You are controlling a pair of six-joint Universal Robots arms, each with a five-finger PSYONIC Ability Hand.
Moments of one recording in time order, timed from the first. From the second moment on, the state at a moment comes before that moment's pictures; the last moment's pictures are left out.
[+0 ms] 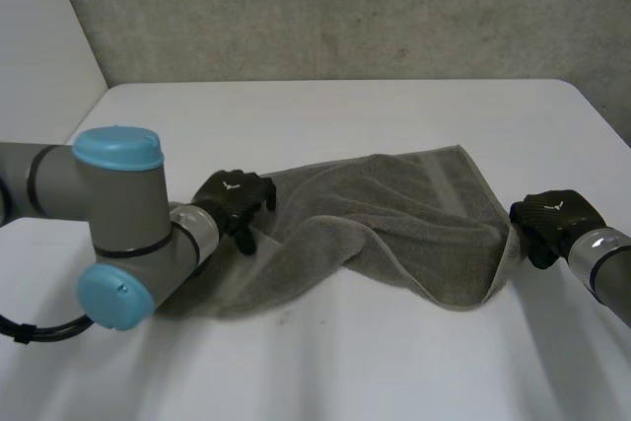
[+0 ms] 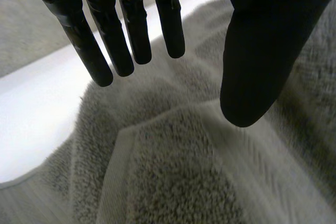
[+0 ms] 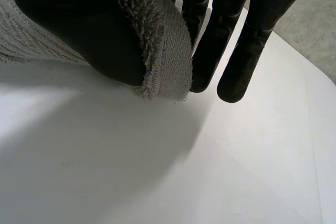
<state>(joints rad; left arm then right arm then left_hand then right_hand) 4.25 -2.24 -1.32 3.13 -1.44 3.37 1.63 -1.17 1.74 -0.09 1.37 2.60 0.57 0.57 0.57 0.57 0.39 1.38 1.19 1.18 1.20 0.99</state>
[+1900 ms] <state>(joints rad) 4.31 -2.01 -1.66 3.37 -1.68 3.39 1.64 -1.13 1.59 -0.02 1.33 2.68 1.20 1.22 1.22 1.22 1.04 1.38 1.19 1.18 1.20 0.99</state>
